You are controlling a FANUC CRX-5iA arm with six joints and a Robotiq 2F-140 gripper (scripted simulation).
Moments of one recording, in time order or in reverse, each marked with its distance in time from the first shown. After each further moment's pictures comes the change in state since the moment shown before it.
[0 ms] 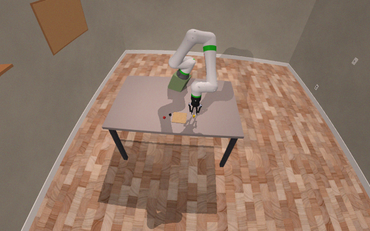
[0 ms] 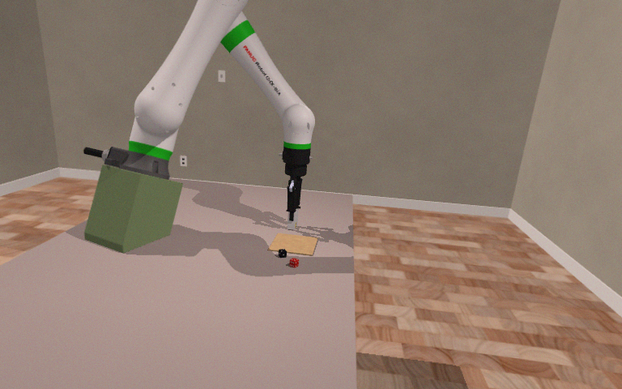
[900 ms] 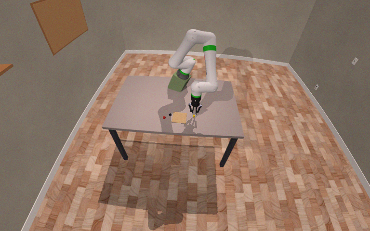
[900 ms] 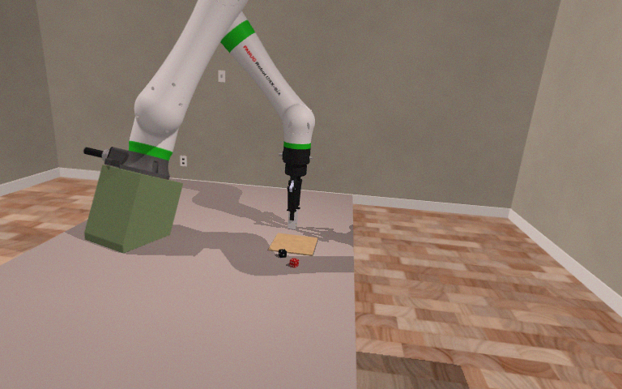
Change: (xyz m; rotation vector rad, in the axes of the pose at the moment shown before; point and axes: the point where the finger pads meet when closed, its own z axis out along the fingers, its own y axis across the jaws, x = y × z) arm 0.000 0.000 0.000 0.000 0.000 0.000
